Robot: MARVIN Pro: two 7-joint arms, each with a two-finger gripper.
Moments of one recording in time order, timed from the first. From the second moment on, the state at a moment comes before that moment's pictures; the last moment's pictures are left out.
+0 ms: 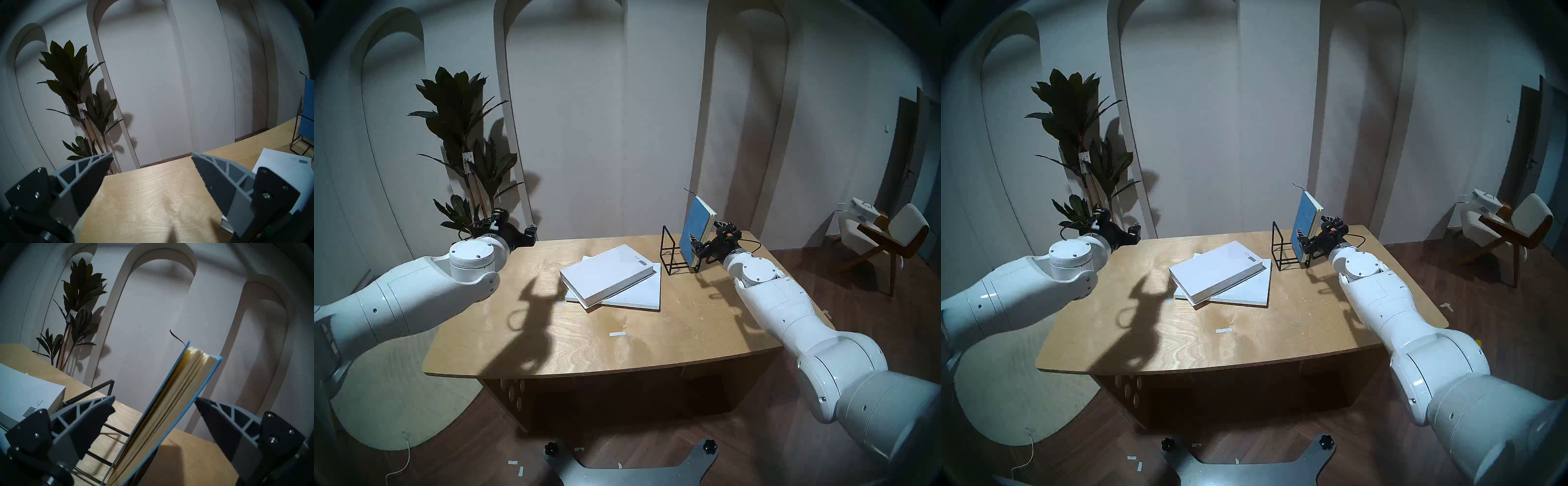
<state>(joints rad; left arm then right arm) 0.63 -0.51 -0.33 -1.56 -1.13 0.03 0.57 -0.79 -1.27 1.23 -0.60 0.12 -0.37 0.27</state>
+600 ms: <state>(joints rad) 0.63 -0.51 -0.33 -1.56 -1.13 0.03 0.57 -0.67 -1.34 1.23 -0.40 0.09 -0.41 0.23</state>
